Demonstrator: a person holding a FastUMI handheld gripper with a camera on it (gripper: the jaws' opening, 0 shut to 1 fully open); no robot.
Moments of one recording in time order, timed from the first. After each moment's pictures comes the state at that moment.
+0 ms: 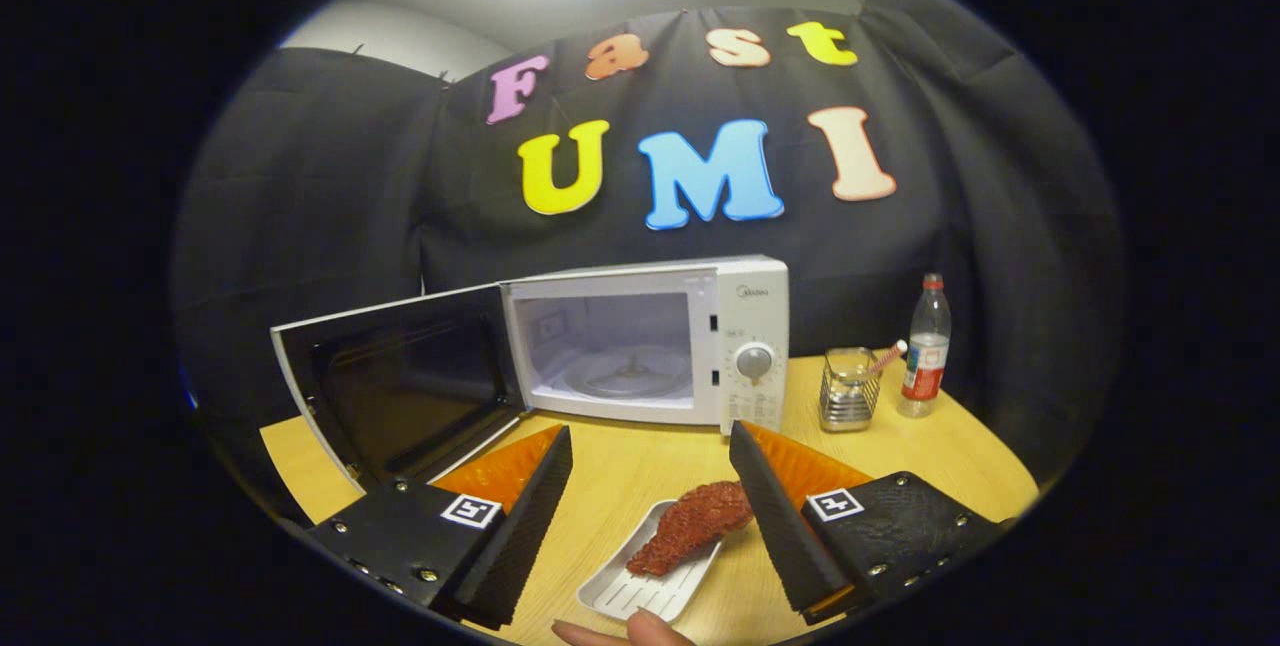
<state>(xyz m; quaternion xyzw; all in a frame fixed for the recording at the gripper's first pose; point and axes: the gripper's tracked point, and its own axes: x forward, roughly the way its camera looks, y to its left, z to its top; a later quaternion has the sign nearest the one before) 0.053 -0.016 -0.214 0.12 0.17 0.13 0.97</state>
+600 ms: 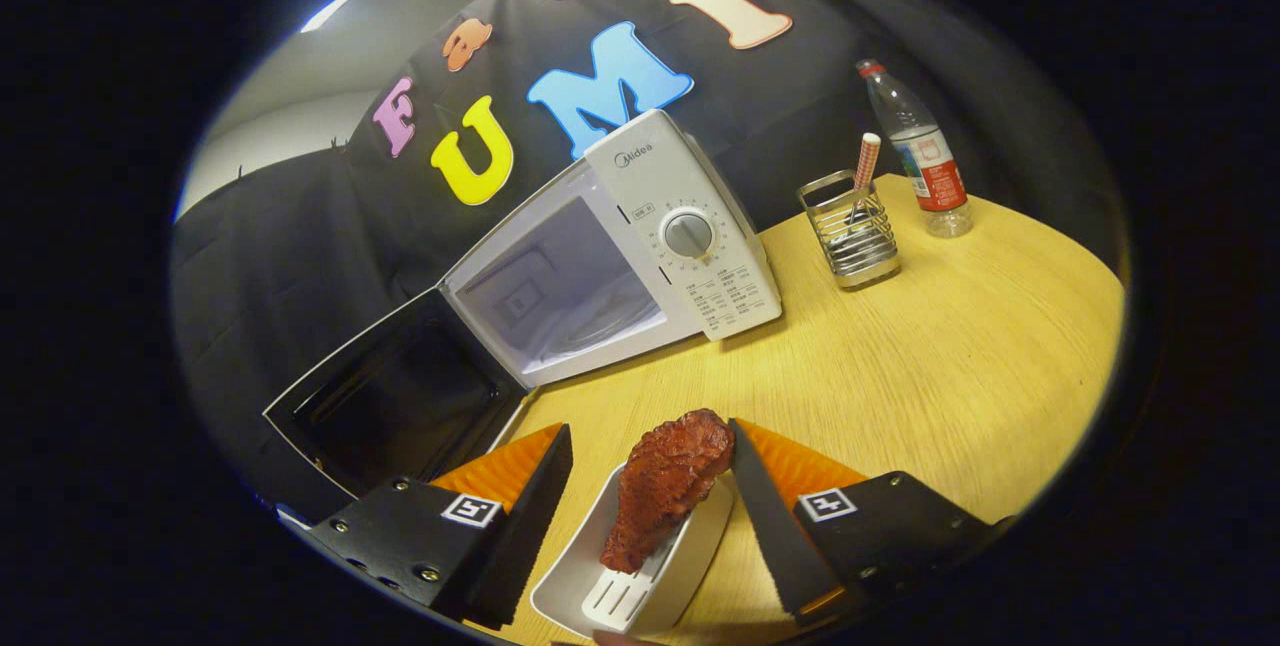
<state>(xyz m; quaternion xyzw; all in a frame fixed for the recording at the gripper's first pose) 0.077 -0.025 -0.293 0.31 0.25 0.15 0.90</state>
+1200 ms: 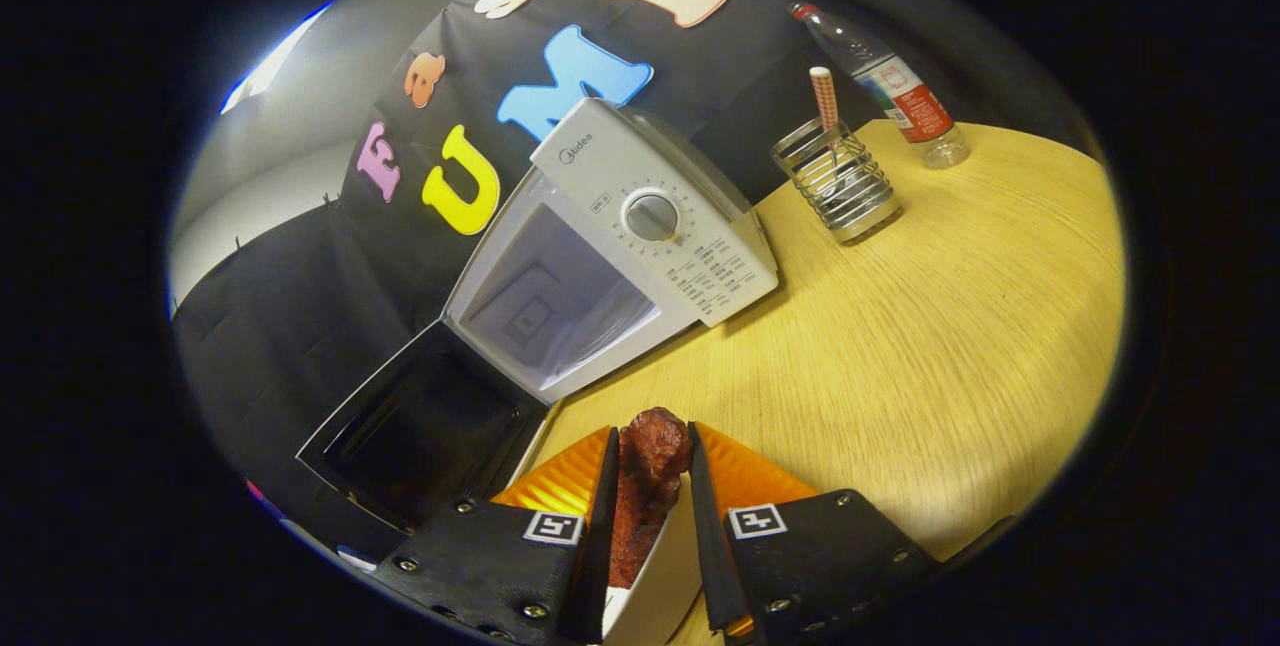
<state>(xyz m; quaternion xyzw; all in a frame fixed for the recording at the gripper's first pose) 0.087 -0.022 -0.308 0.40 0.26 0.18 0.86</state>
